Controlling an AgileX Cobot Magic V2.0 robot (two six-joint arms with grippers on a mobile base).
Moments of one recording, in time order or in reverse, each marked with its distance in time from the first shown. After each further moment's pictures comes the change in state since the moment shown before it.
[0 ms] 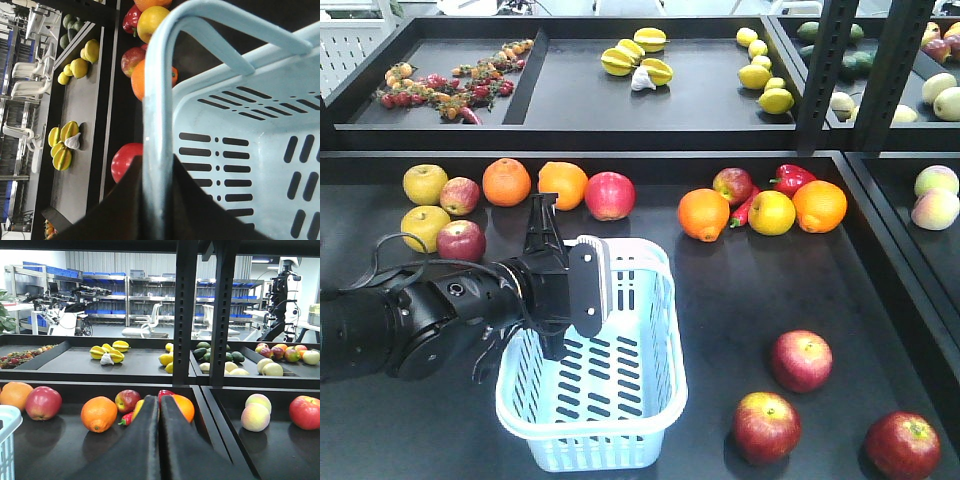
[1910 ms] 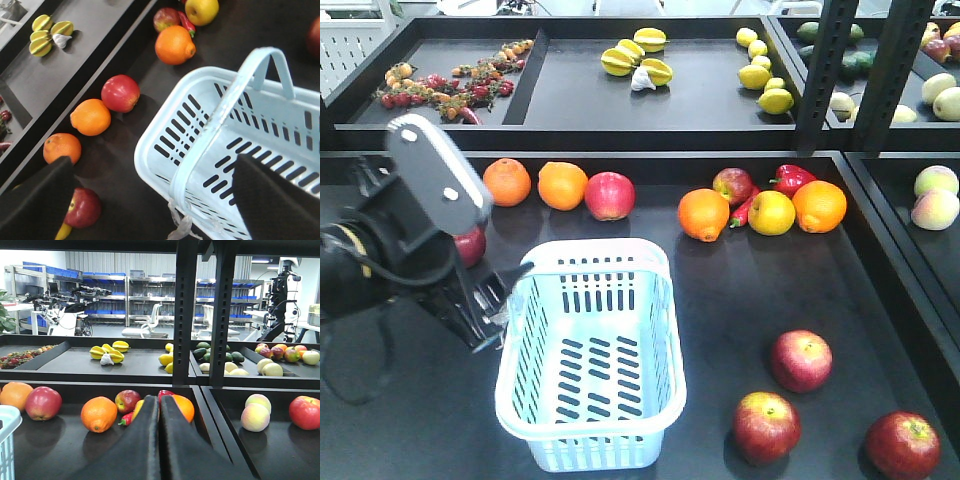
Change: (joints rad) left arm 0.007 -0.514 -0.001 -0.145 0.593 -0.540; right arm 0.000 0.000 0.000 0.000 0.000 0.000
